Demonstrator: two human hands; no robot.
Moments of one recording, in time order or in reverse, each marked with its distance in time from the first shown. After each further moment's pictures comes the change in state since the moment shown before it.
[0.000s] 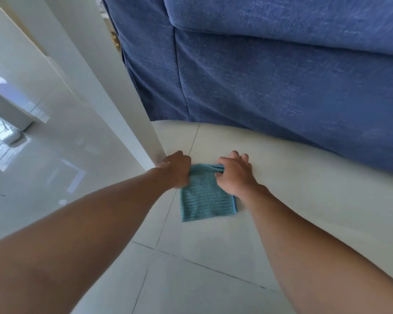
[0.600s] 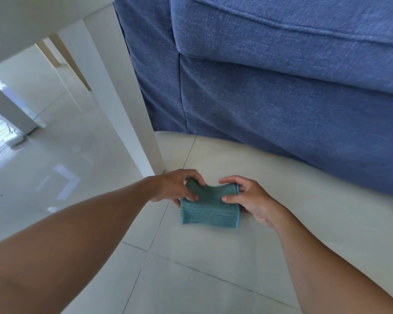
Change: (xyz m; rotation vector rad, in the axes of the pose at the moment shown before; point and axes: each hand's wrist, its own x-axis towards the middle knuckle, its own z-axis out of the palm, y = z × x) left_hand -0.052 0.002 -0.012 -1.037 -0.322 0.123; right_hand -0.062 0.032 -0.033 0.996 -0.206 0.132
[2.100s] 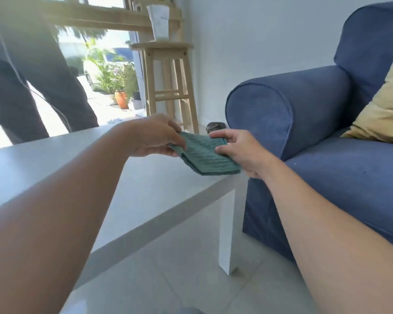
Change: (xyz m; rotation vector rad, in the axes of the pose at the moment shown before) left_hand -0.392 0.194 -0.134 -0.217 1.046 0.143; right_hand -0.084 -0.408 0.159 -0.198 -0.421 -0.755
